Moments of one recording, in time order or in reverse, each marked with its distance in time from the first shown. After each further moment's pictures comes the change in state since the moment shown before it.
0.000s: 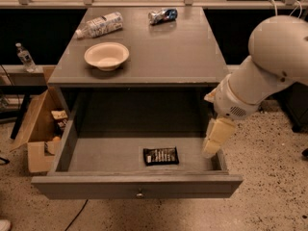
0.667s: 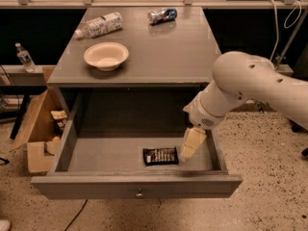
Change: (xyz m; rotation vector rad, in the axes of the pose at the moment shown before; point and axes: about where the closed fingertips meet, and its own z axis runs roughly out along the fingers) arm -0.019 -0.021 0.099 -0.046 -0.044 -0.028
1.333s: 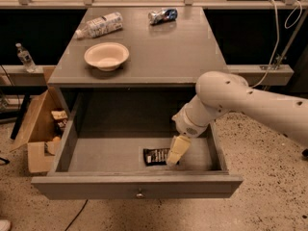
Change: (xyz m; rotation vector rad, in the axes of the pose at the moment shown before) arm -0.004 -0.009 0.068 -0.031 -0.037 0.021
